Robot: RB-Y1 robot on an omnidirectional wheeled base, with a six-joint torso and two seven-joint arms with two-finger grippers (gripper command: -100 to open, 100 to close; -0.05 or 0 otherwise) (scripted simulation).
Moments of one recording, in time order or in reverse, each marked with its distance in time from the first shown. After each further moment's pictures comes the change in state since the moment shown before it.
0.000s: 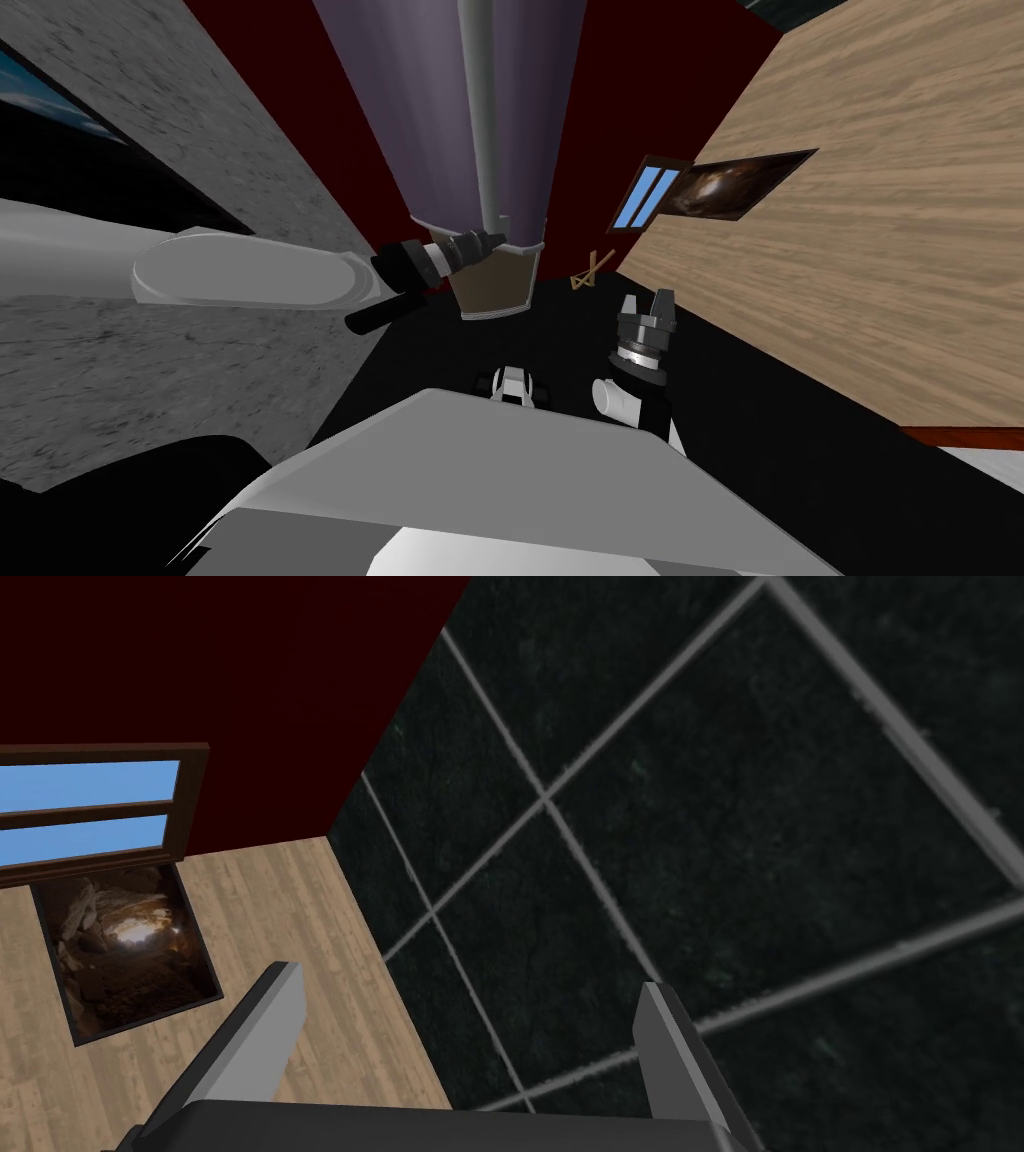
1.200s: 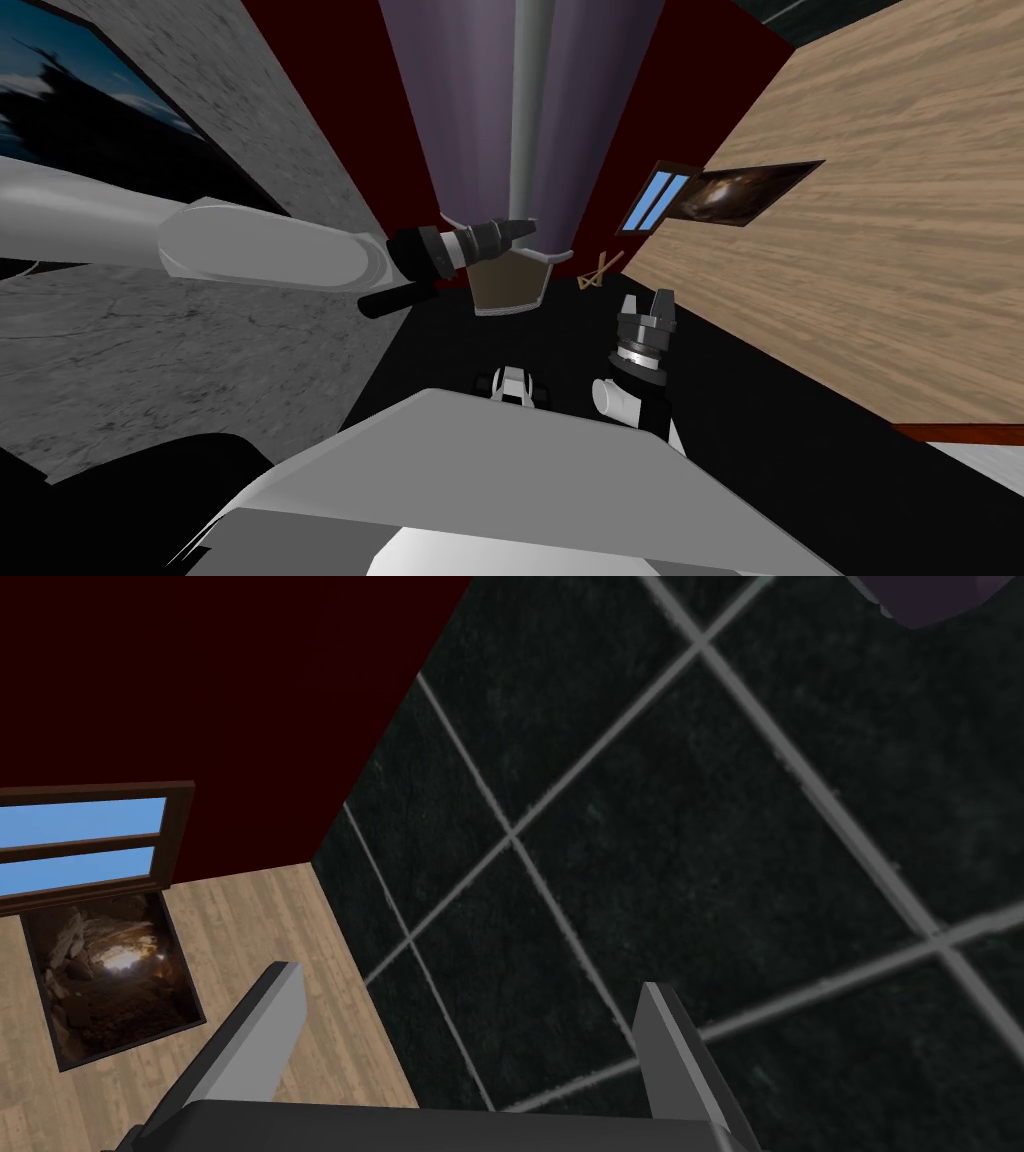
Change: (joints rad) left arm -0.036 0.107 0.106 0.060 0.014 -0.101 0.082; right arm 0.000 0.001 0.001 0.000 0.000 0.000 0.000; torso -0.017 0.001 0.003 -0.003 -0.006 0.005
